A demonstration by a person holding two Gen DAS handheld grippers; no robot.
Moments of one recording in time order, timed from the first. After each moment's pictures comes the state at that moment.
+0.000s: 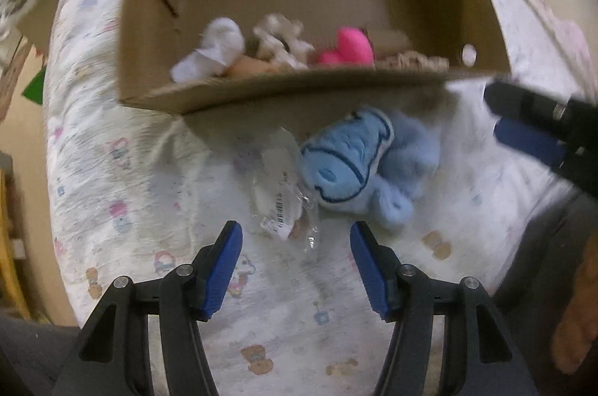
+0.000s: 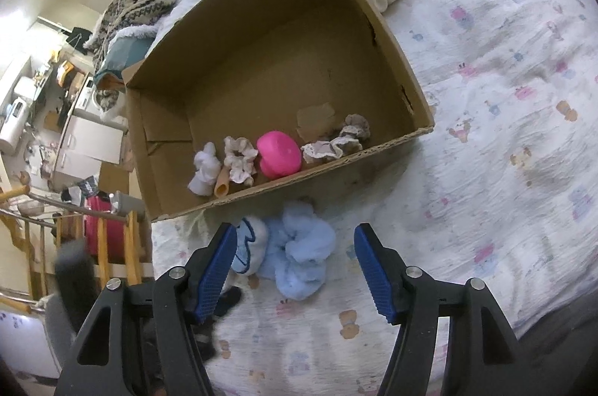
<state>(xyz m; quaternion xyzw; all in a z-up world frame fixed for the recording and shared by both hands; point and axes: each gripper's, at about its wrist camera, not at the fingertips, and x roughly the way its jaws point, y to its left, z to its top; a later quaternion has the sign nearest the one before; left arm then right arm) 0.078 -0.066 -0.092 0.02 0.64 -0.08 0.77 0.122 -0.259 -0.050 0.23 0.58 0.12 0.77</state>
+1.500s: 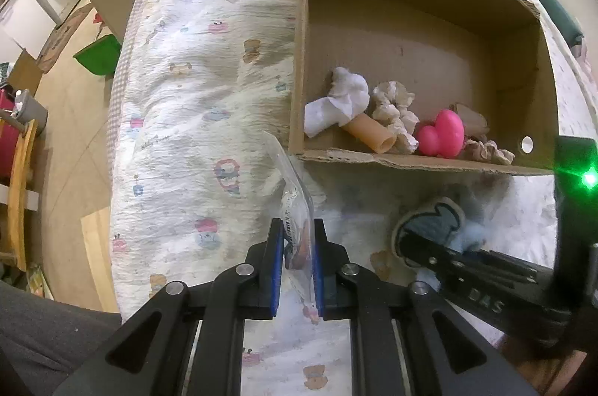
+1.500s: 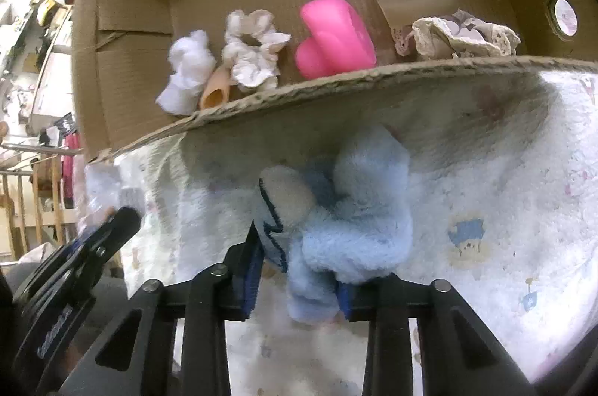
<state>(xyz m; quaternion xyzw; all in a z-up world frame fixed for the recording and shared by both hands) 0.096 0.007 -0.056 -0.05 0.60 0.03 0.79 0.138 -0.151 -0.121 0.16 0.68 0.15 0.70</state>
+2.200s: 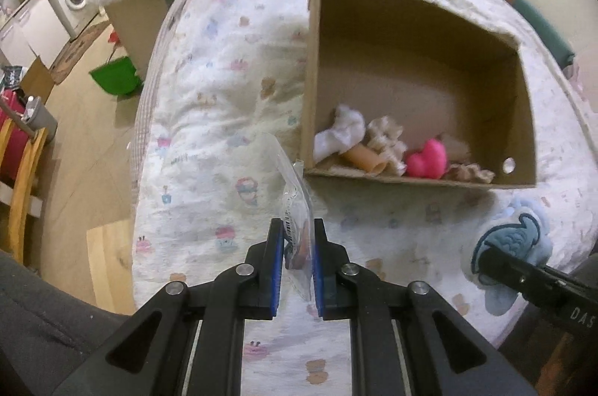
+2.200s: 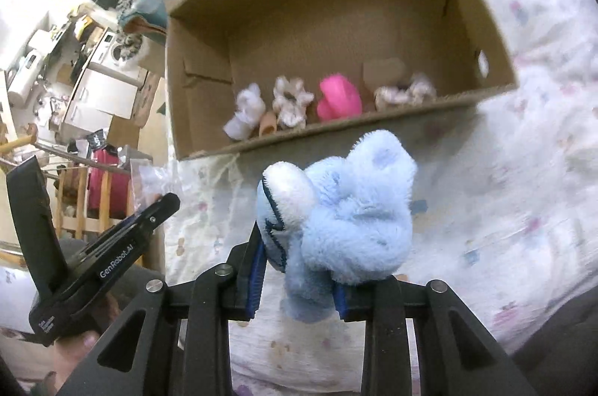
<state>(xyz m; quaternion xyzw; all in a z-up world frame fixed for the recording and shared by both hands) 0.064 0.011 -0.018 -0.05 0.54 0.05 0.84 0.096 -0.209 -0.034 0.18 0.59 0.19 0.76</state>
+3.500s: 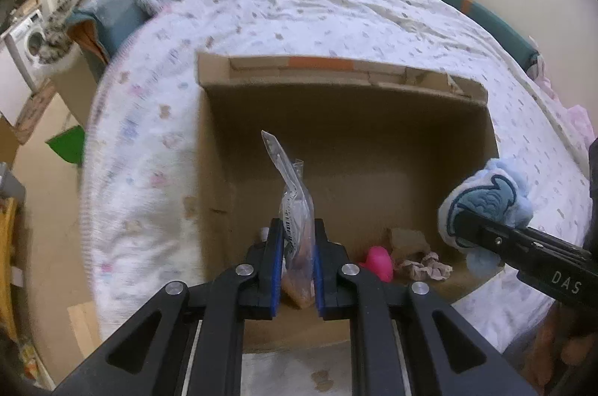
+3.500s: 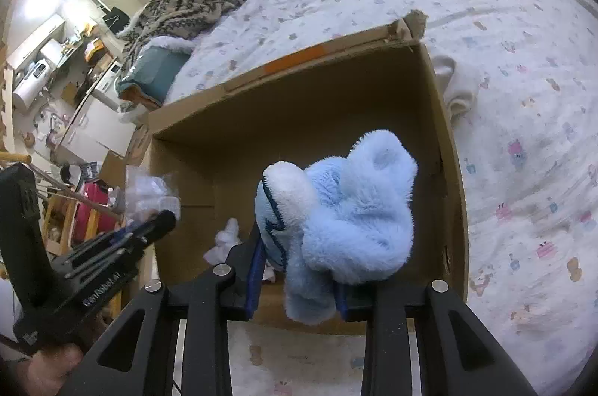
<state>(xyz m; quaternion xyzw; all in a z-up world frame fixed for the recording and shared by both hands) 0.179 -0.033 -0.007 -0.03 0.49 -0.04 0.87 0.197 -0.235 -0.018 0.16 0.51 0.17 0.83</state>
